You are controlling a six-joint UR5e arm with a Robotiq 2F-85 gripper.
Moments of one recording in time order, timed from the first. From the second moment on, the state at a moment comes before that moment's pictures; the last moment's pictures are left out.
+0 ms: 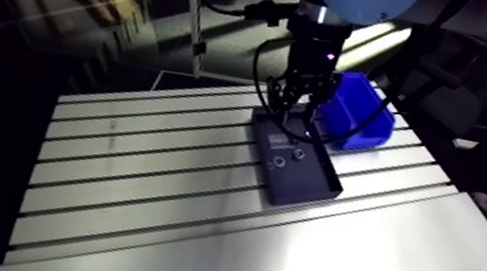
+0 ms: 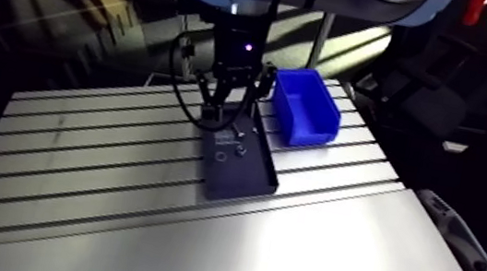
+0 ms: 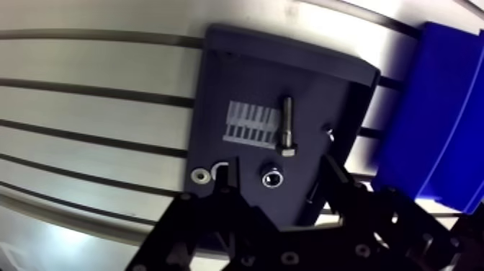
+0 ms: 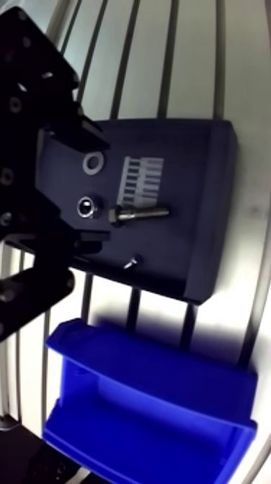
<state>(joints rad) -0.34 -1.15 1.76 -2.05 -1.62 -2.07</state>
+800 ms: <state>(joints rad) -0.34 -1.07 1.75 -2.11 -1.63 -2.08</state>
